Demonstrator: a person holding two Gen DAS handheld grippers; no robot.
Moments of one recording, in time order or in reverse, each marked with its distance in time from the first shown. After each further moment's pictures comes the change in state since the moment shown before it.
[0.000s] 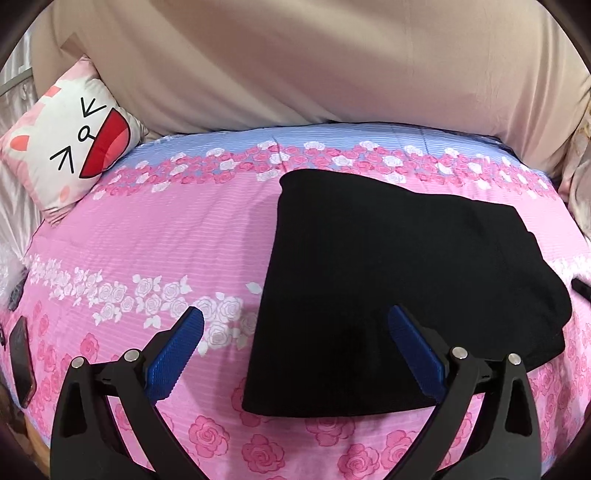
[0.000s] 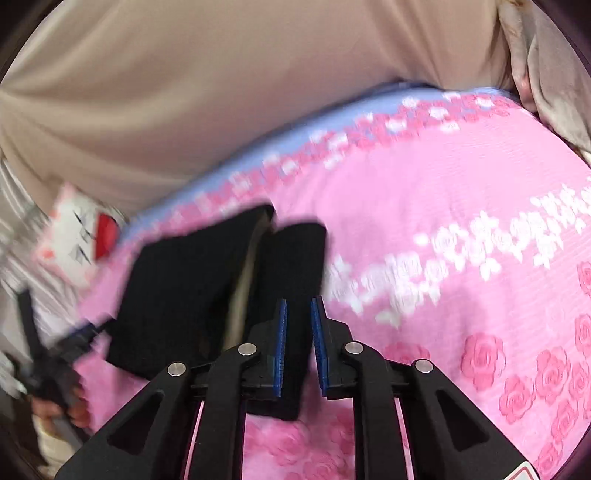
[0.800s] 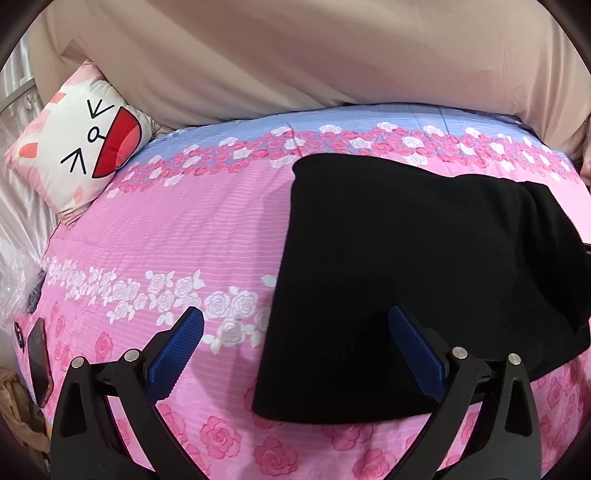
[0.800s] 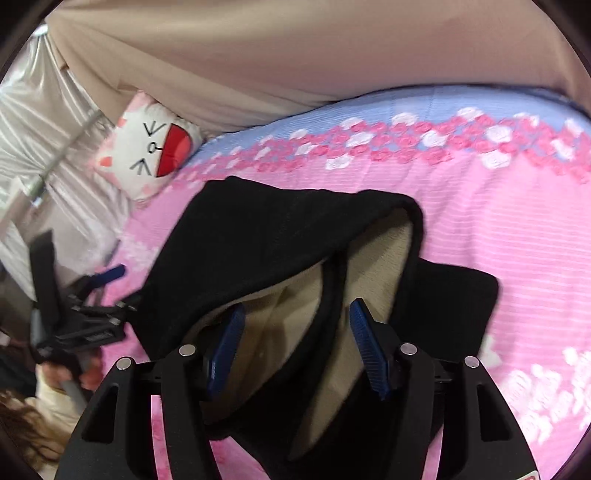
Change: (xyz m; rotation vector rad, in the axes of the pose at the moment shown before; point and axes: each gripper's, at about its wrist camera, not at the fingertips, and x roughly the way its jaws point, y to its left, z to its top) left arm 0.019 -0.006 0.001 0.030 0.064 0.105; right arm 0.115 0.052 0.029 -0.253 0.324 0.302
